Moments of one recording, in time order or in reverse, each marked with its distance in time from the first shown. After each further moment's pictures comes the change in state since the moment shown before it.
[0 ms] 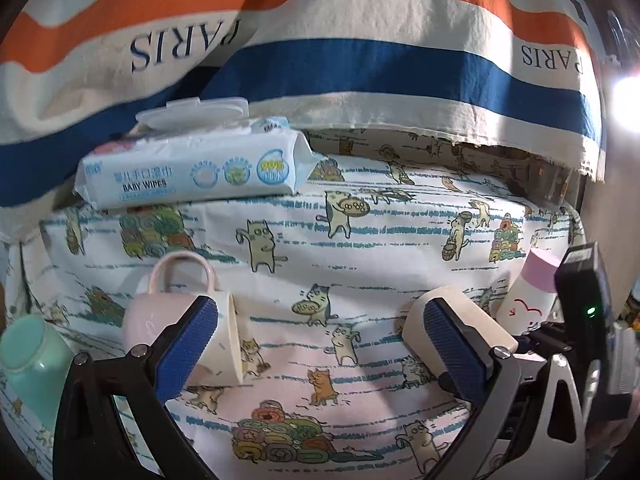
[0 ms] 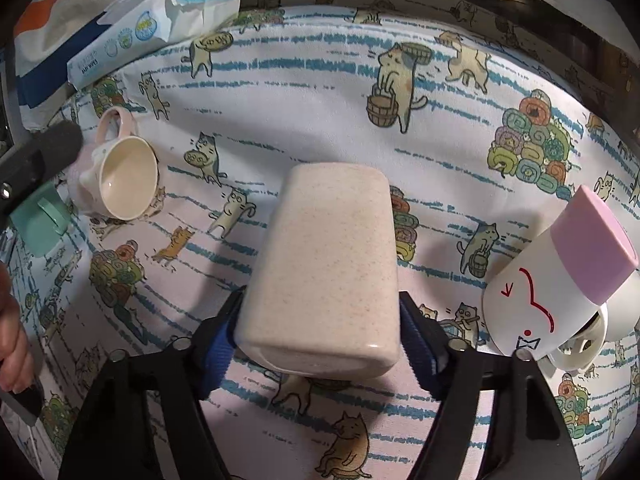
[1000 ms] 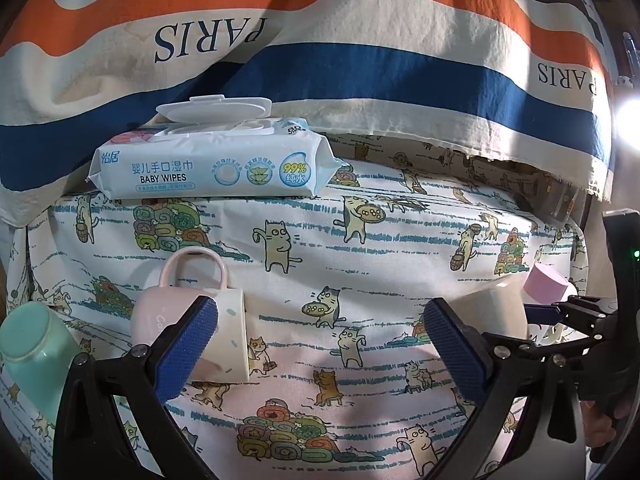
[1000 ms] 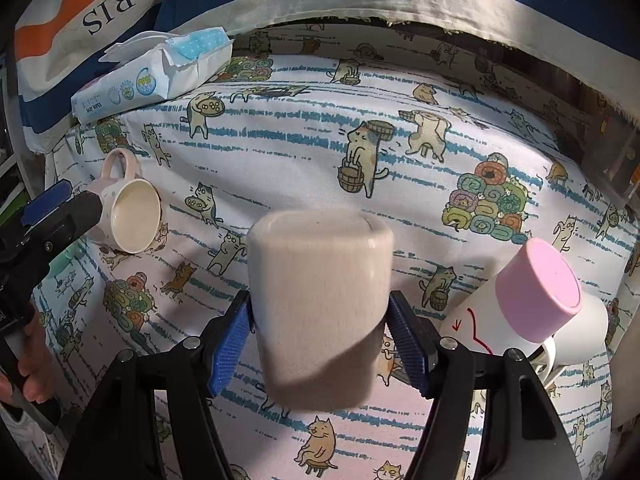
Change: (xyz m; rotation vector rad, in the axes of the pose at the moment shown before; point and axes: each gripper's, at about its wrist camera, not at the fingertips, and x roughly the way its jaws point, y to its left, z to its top) left arm -0.005 0.008 0.001 -0.049 -0.017 0.022; right arm -0.039 -0.015 0.020 -0.002 -0.077 -0.024
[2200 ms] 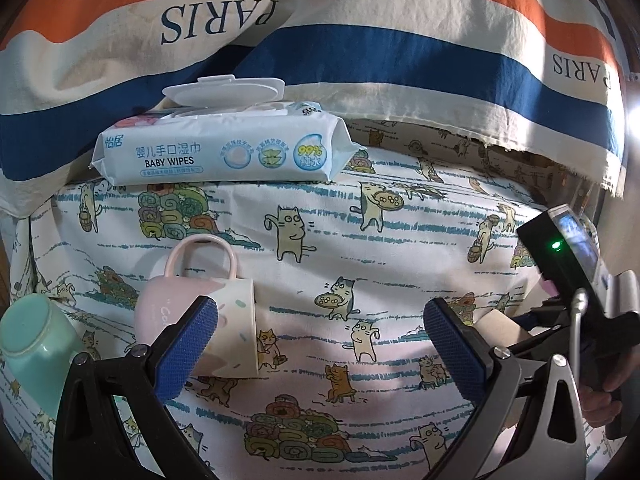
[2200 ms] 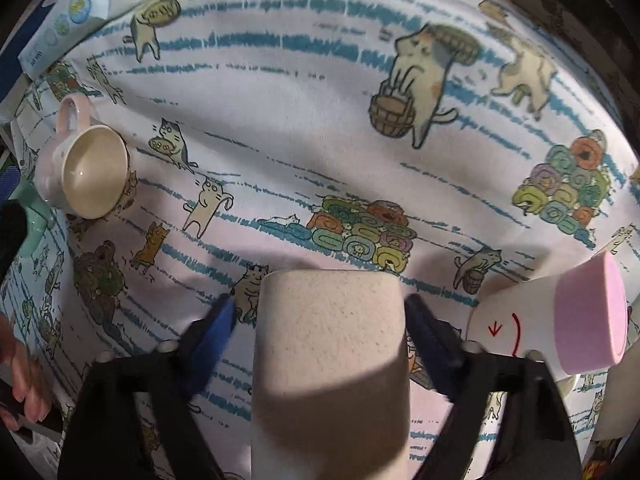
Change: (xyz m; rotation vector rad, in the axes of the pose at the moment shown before) left arm 0.010 0.006 -0.003 -0.012 0.036 0.036; right arm 0.078 0.012 0.024 -0.030 0.367 0.004
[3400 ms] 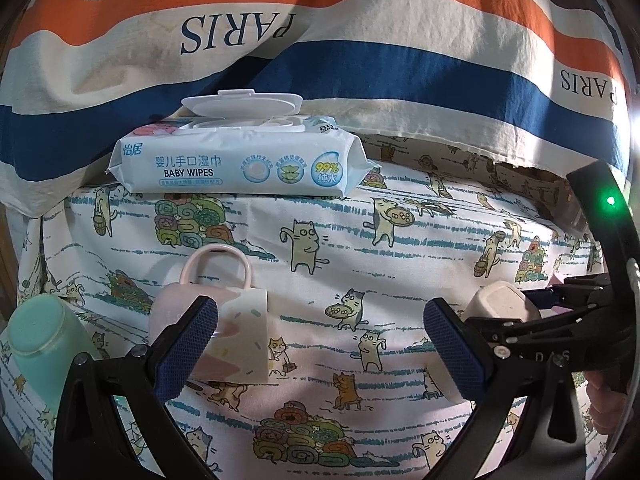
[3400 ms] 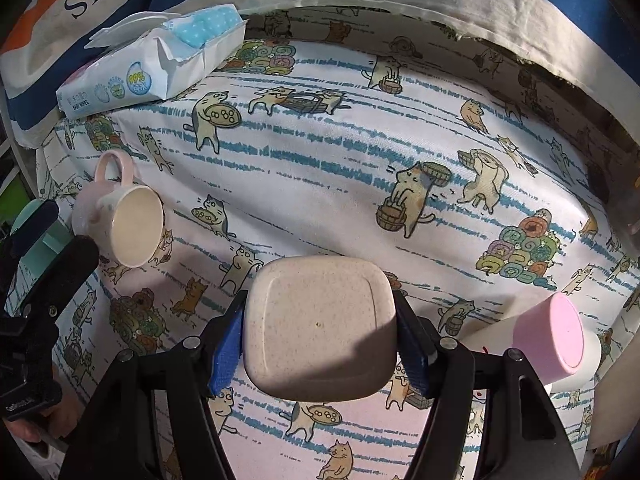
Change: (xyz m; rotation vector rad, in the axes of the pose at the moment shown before) left arm -0.005 0.005 0.003 -0.024 -0.027 0.023; right arm -0.063 0.020 0.002 -0.006 -0.231 -0.018
